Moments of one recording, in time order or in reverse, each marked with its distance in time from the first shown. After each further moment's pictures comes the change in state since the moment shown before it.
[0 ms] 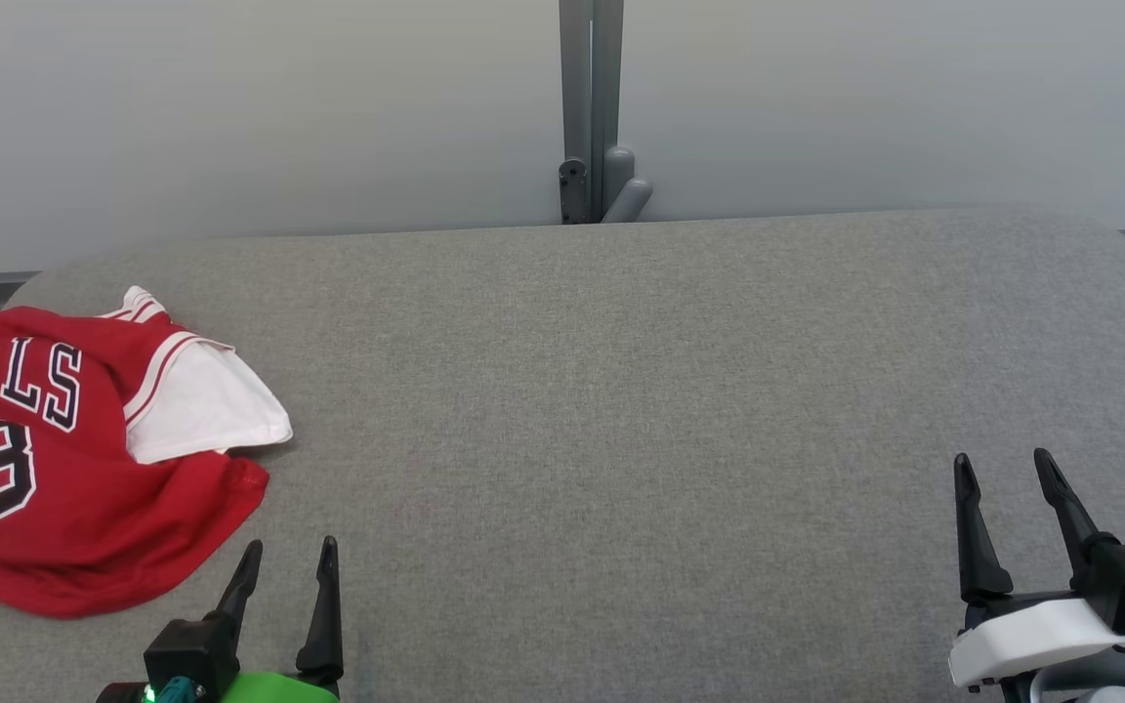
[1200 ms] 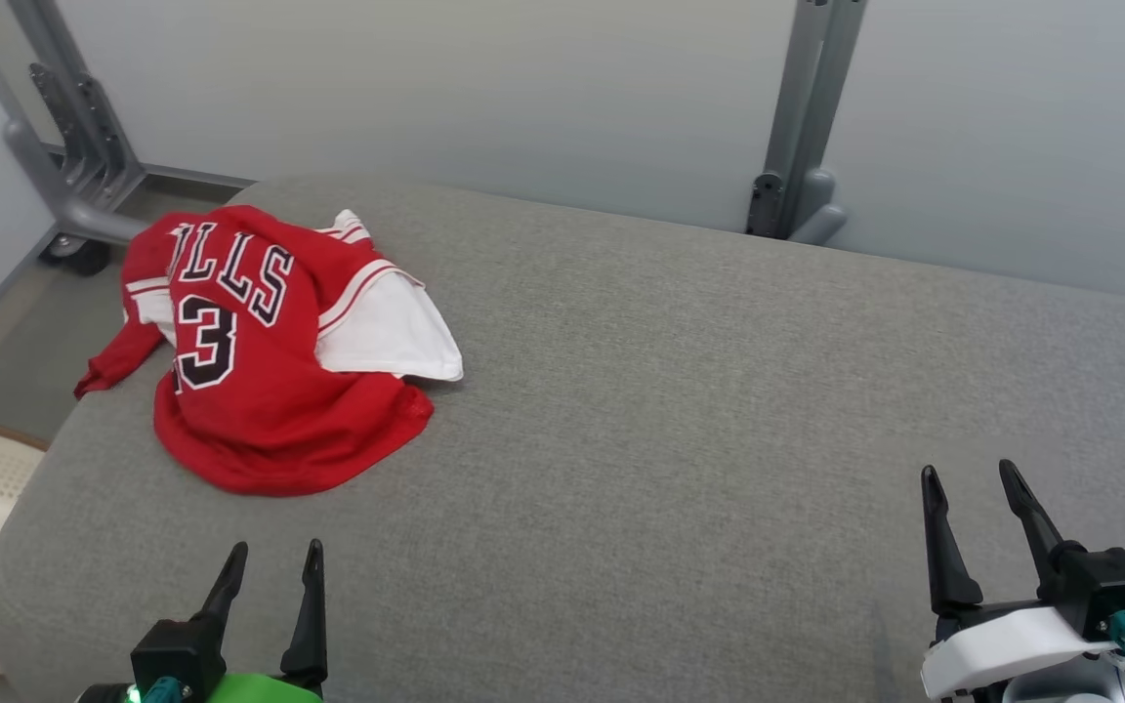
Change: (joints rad) left arm -0.004 0.026 -0.002 0.011 0.004 0.000 0.000; right arm 0.006 0.015 0.036 0.011 0.013 0.000 0.000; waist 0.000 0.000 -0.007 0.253
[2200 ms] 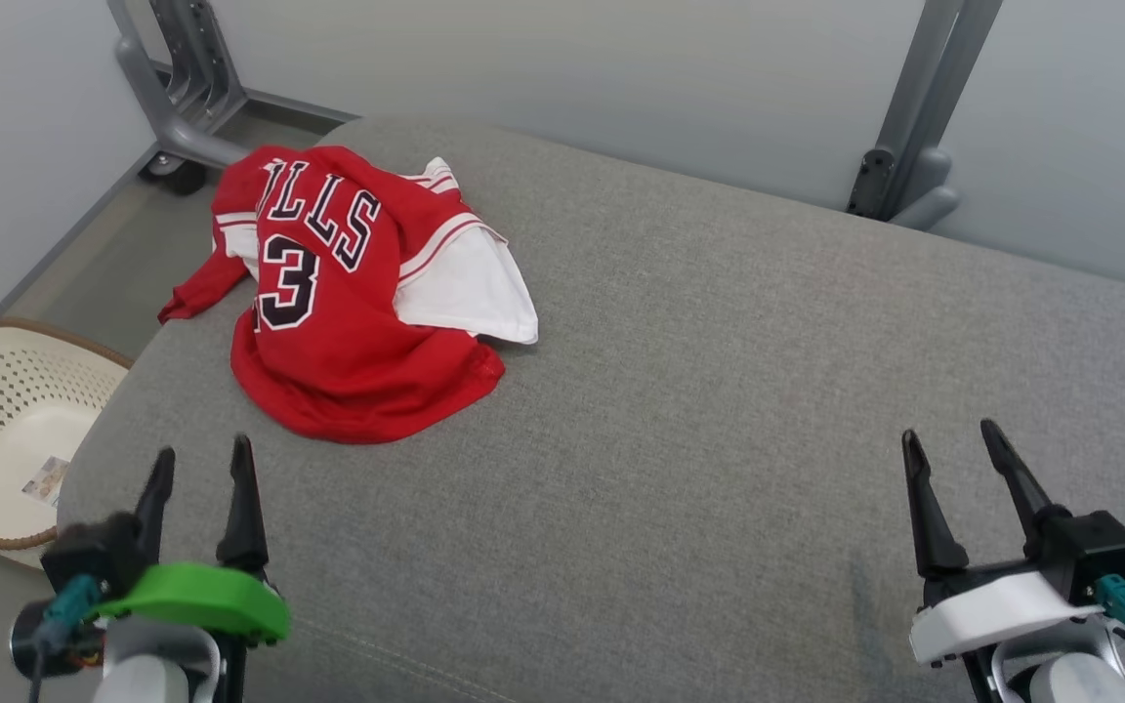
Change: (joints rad) left arm -0.124 0.005 0.082 0.038 -0.071 0.000 0.009; right arm -0.030 -0.011 0.049 0.001 -0.002 0.000 0.000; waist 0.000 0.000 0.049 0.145
